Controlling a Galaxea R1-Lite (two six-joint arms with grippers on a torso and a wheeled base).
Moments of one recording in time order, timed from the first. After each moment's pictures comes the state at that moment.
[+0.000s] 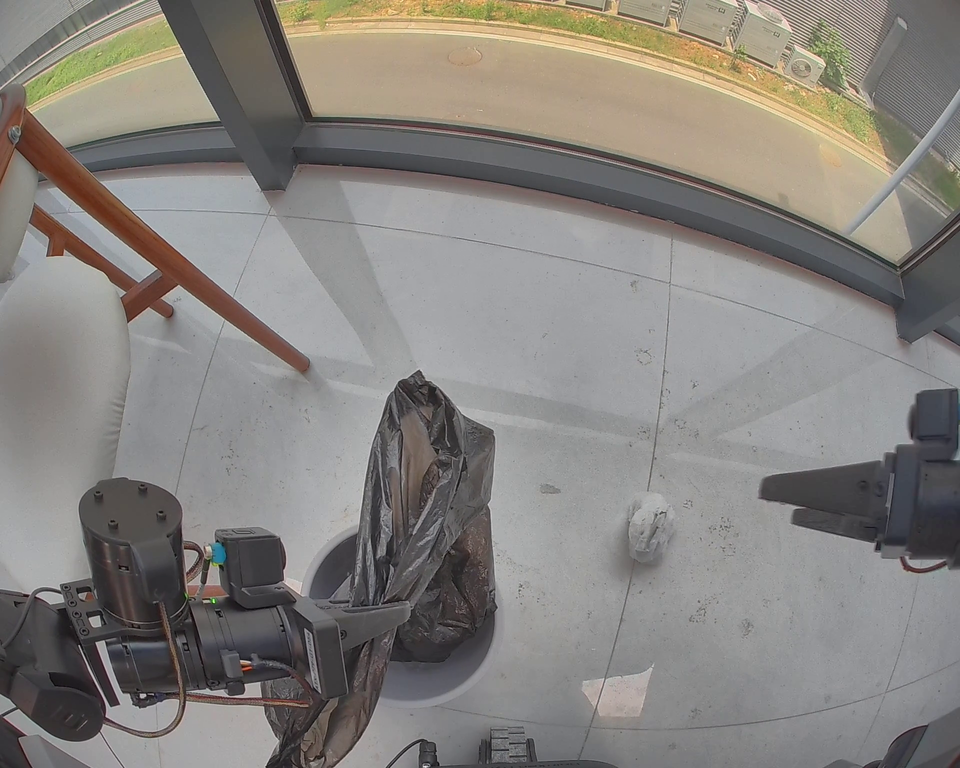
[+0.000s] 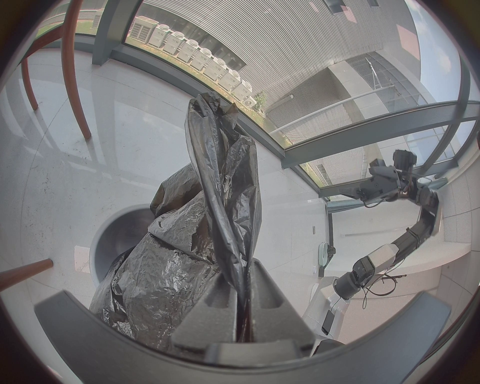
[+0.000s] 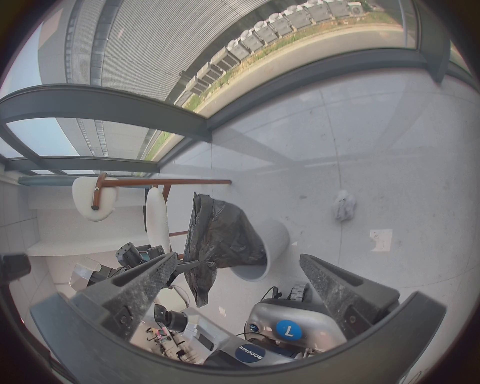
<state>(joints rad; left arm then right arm) -0.65 1.48 -0.34 -0.73 -0.27 -0.38 0.61 1.20 -0.80 0.10 0.18 0.68</state>
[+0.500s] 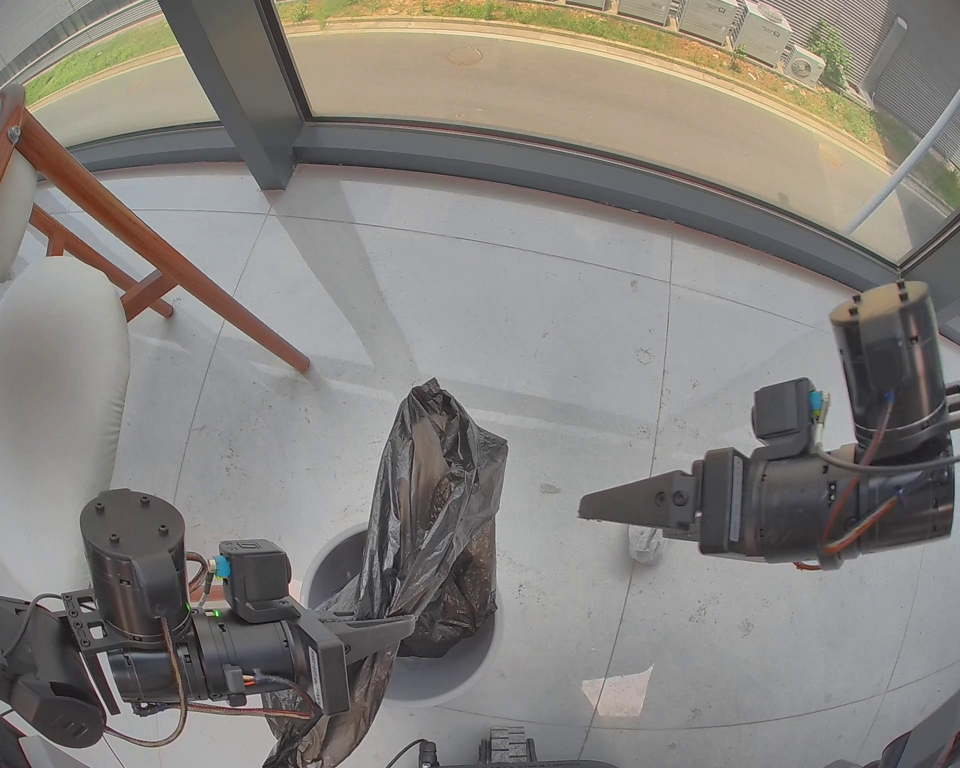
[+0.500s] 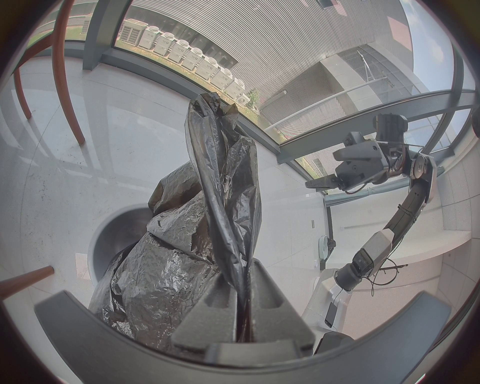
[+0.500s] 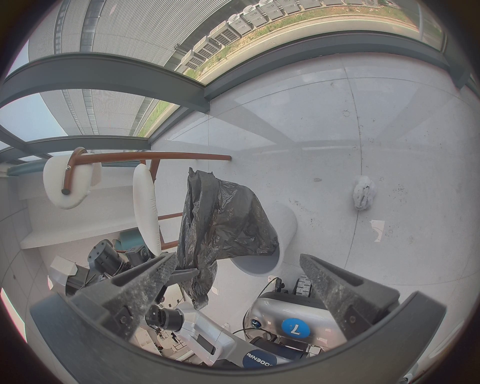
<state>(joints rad) -0.66 1.48 -0.32 -0.74 -0.27 -0.34 0.80 1.52 -1.00 0.09 0.05 0.72</state>
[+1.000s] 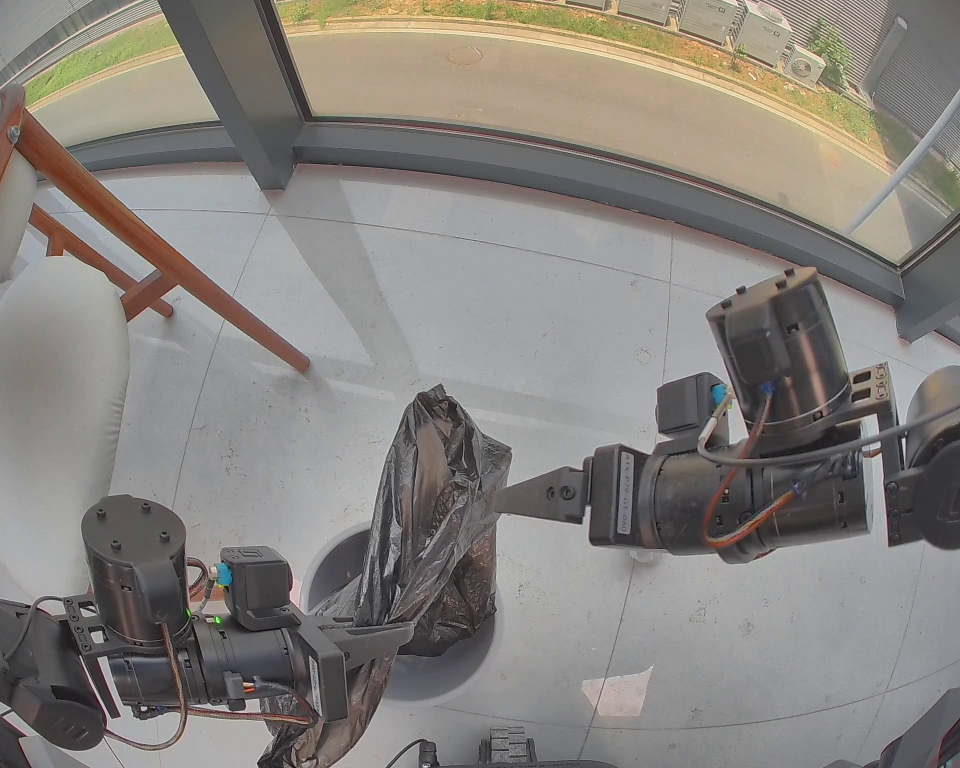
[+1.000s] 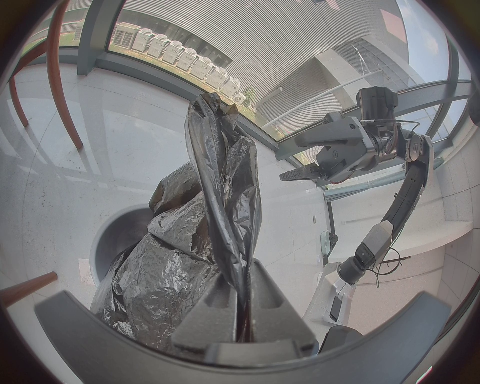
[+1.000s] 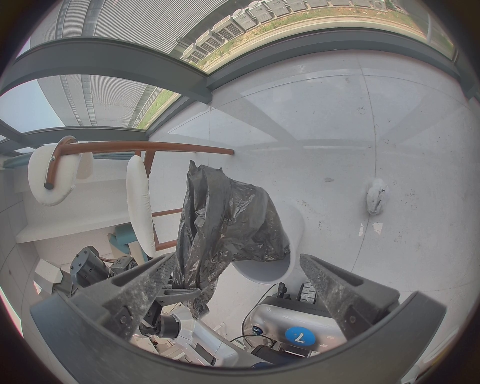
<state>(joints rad) -0.67 1.48 -0.31 -0.74 -0.27 -0.30 0.86 1.69 -1.15 0.09 0.01 0.72</state>
